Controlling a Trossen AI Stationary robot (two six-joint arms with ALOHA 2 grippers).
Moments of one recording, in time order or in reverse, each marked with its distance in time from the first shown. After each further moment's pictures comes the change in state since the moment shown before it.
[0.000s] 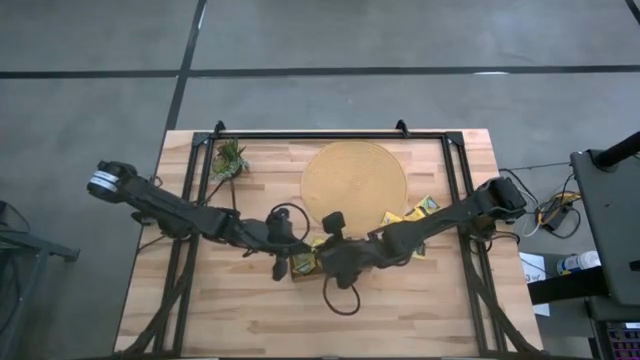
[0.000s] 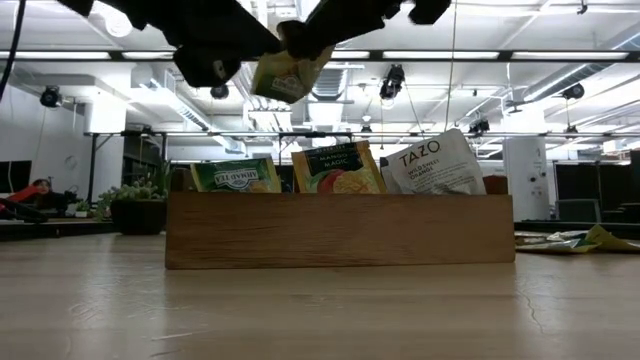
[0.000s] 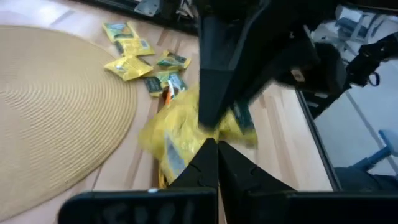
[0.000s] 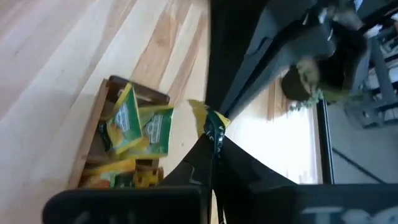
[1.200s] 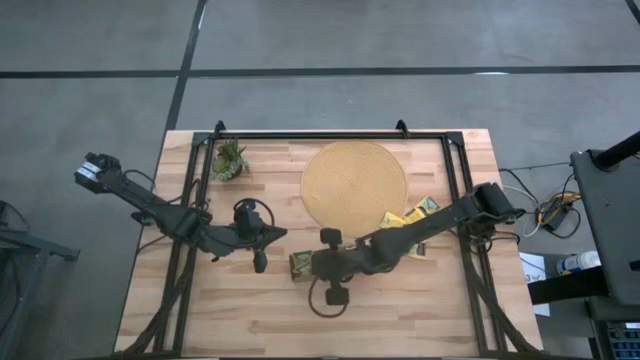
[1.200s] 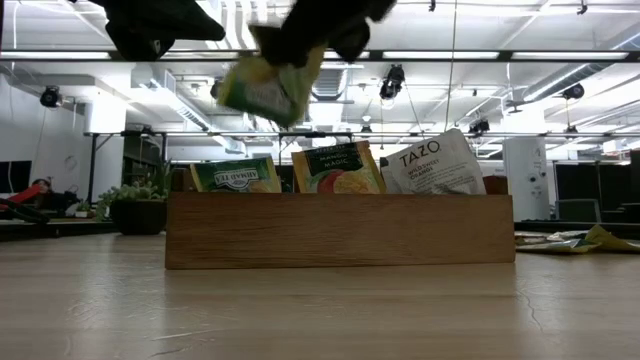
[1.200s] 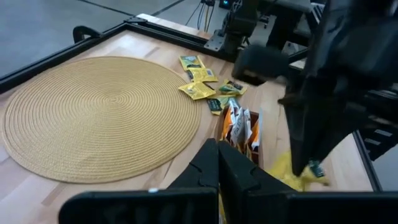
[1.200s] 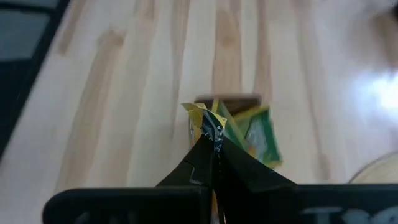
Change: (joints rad) left arm -0.147 -0.244 -0.063 -0.201 -0.445 -0.092; right arm -0.016 0.111 0.099 -0.029 -0.241 0.485
